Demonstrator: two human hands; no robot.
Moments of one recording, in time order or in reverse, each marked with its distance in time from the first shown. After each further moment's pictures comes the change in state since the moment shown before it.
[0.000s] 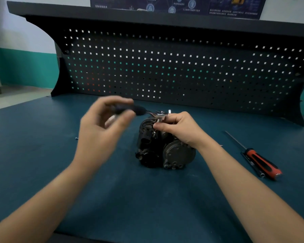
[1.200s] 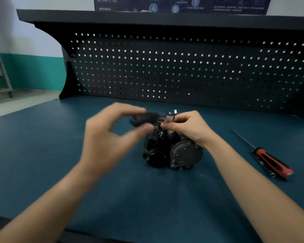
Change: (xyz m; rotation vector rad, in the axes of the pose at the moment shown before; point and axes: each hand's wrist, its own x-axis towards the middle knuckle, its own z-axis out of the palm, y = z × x) left_hand 0.001 0.016 -0.007 0.323 -0.119 0.257; right_hand -0.003 -0.009 -0.001 -0.007 0.107 0.158
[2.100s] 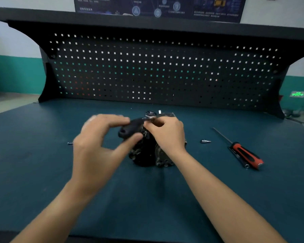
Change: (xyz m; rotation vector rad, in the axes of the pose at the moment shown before) left_hand -0.019 0.019 0.012 0.170 0.107 0.037; right_hand -0.019 -0.001 0.040 -0.350 0.489 -0.058
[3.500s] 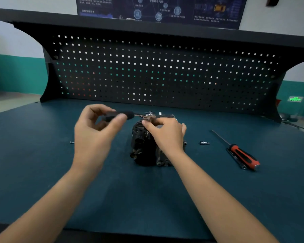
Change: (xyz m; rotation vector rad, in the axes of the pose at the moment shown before) left_hand 0.012 -0.017 0.002 -0.575 0.149 -0.527; right_hand -0.002 -0.005 0.001 -0.113 0.002 0.015
